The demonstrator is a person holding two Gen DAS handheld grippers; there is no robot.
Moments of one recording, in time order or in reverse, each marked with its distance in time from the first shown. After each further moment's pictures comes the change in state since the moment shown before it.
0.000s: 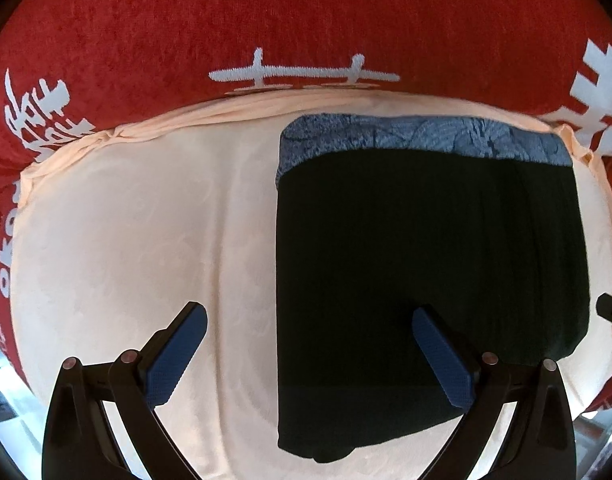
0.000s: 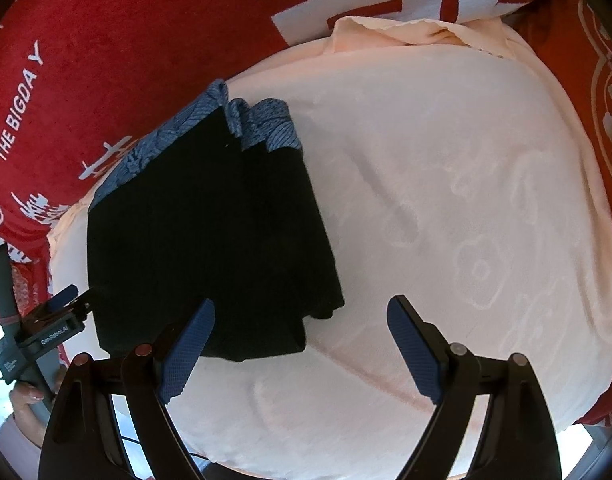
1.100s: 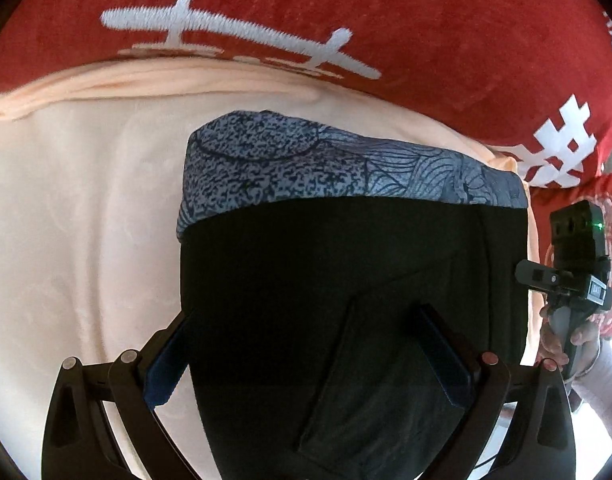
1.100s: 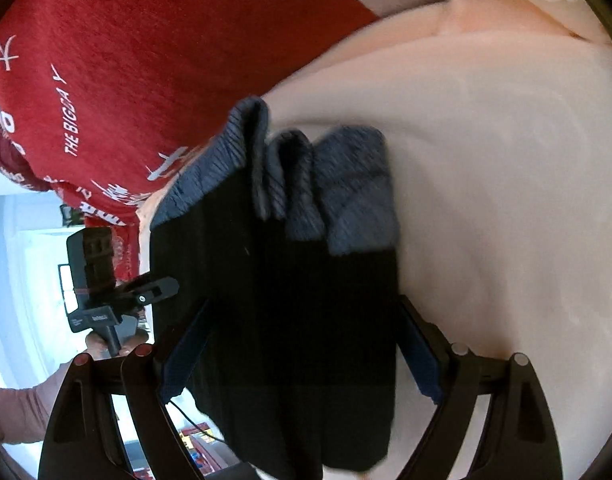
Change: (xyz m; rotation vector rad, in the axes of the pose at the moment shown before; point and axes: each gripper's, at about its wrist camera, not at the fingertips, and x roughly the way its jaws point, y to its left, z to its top) left arm 0.066 0.019 0.028 -0.040 0.074 -0.464; right arm 0.067 -0.024 0.078 -0.124 0.129 0.471
